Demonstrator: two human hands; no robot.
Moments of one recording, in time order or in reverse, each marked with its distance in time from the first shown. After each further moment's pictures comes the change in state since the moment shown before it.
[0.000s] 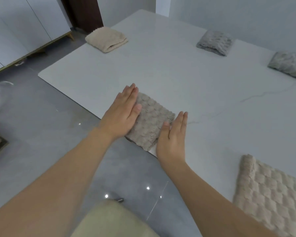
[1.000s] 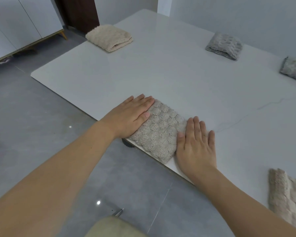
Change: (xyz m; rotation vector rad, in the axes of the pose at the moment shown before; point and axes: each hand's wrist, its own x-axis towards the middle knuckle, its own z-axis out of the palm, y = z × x) left_hand 0.037 -0.066 0.006 0.120 -0.262 0.210; right_hand 0.031 0.021 0.009 -0.841 -0.098 -0.011
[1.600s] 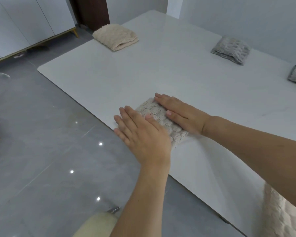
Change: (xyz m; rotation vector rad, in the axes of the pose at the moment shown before) left_hand 0.008 0.151 0.040 -0.369 0.766 -1.070; right_hand 0.127 0.013 -0.040 0.181 -0.255 -0.994
